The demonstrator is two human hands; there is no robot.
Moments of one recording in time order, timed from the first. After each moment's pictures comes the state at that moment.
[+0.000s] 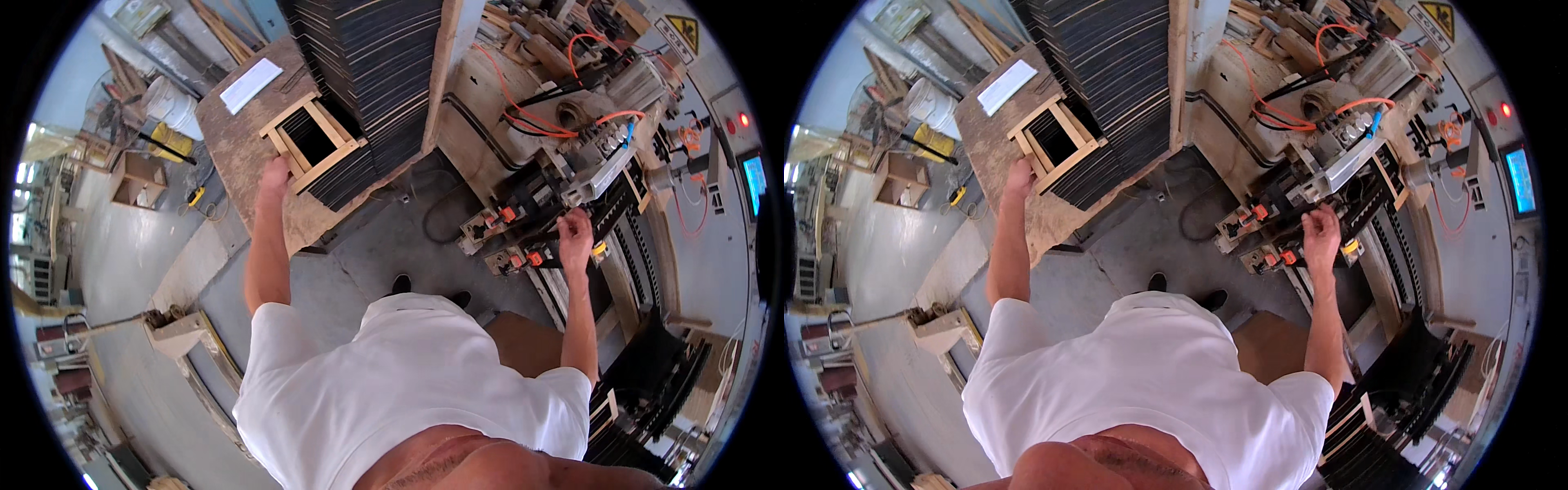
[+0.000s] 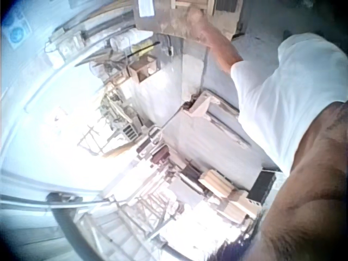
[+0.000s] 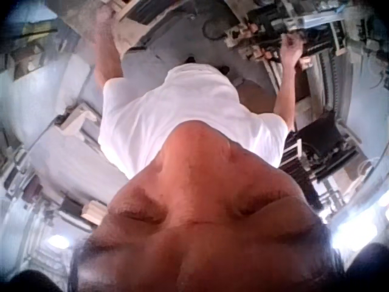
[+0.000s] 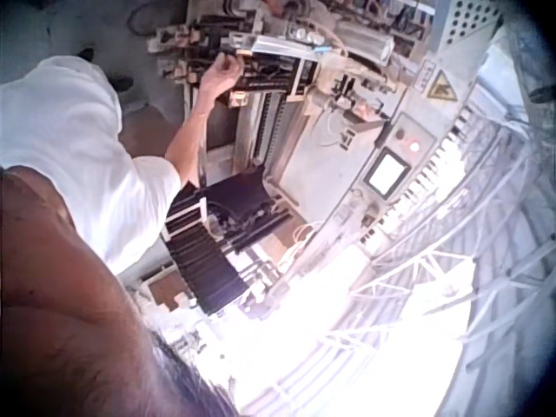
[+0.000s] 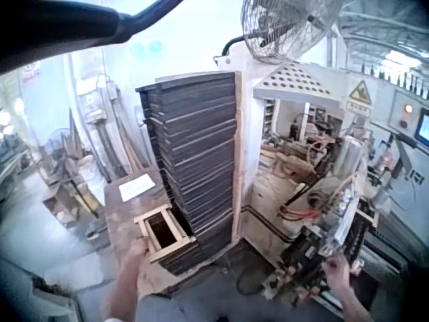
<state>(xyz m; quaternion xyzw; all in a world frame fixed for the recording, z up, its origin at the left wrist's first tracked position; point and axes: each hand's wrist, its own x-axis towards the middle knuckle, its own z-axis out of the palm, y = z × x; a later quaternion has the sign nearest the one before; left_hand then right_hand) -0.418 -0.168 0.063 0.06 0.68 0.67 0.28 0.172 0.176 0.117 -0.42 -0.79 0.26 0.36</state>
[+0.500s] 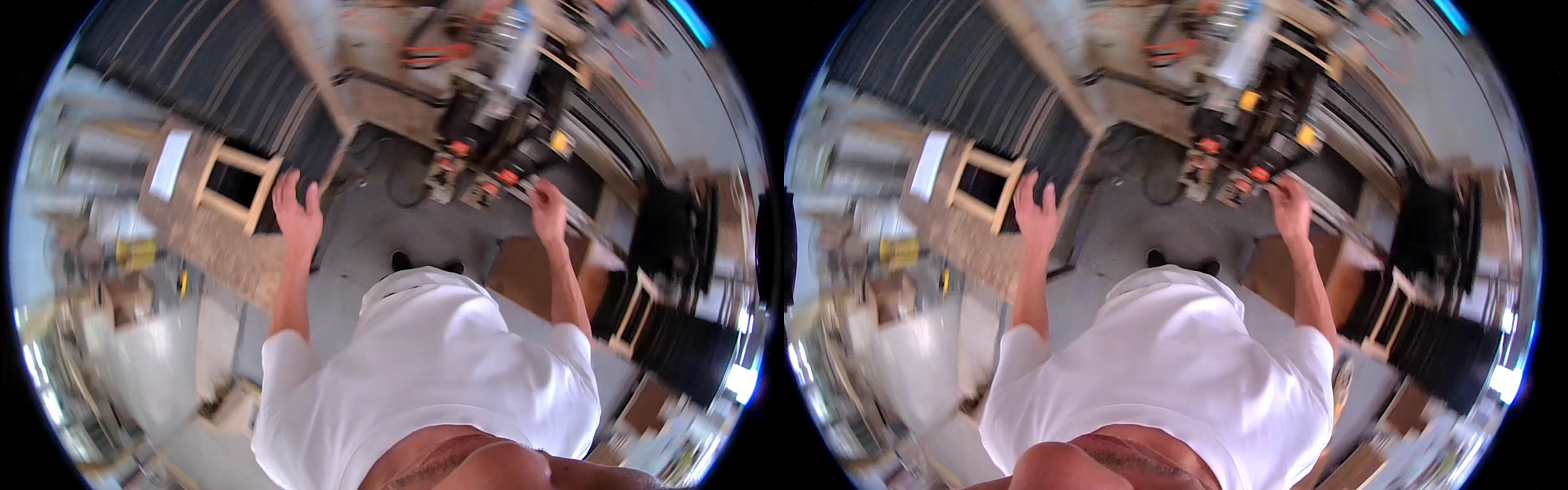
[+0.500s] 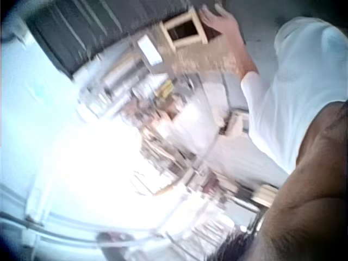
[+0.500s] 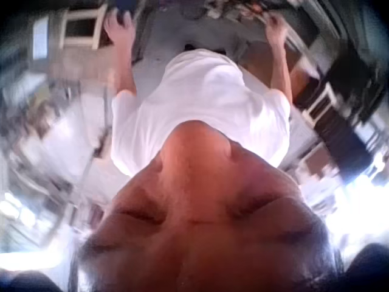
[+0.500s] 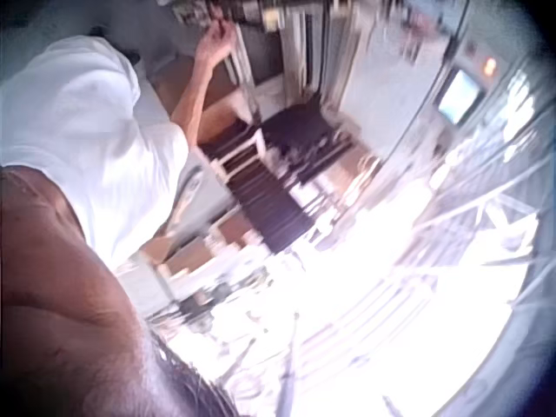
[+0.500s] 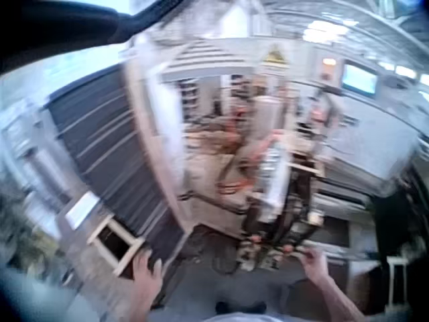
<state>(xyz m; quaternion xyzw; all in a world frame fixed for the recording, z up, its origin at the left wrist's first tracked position) -0.218 -0.084 0.110 0.53 0.74 0.40 -0.07 0.267 0.069 0.066 -0.59 -0.67 0.28 0.35</state>
